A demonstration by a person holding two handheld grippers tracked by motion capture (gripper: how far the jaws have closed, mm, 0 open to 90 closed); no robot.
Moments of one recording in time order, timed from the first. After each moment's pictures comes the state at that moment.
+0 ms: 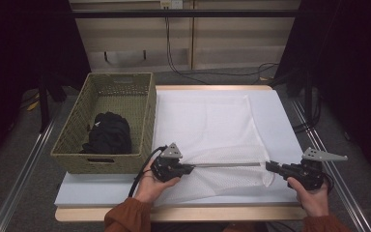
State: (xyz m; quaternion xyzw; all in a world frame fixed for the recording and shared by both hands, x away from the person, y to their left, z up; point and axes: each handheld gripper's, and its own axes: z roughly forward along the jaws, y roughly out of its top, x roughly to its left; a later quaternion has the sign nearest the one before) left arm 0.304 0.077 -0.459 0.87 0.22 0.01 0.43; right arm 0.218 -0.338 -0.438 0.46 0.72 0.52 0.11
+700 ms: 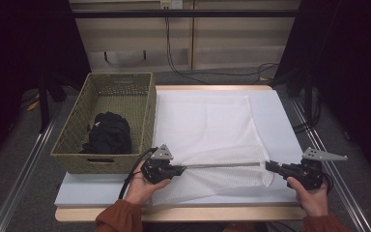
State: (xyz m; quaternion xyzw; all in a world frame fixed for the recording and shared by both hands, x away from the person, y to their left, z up) left arm 0.299 0.101 -0.458 0.88 0.23 0.02 0.41; right arm 0.219 -0.338 -0.439 0.46 0.71 0.52 0.10
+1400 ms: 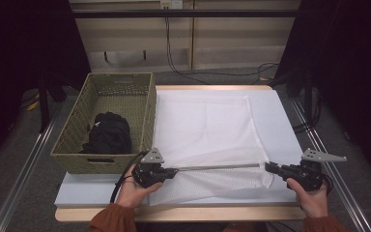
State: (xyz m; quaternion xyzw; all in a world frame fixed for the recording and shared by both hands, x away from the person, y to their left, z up) left arm 0.290 0.122 -0.456 0.88 0.23 0.03 0.42; right arm 0.217 -0.336 -0.440 0.46 0.71 0.52 0.11
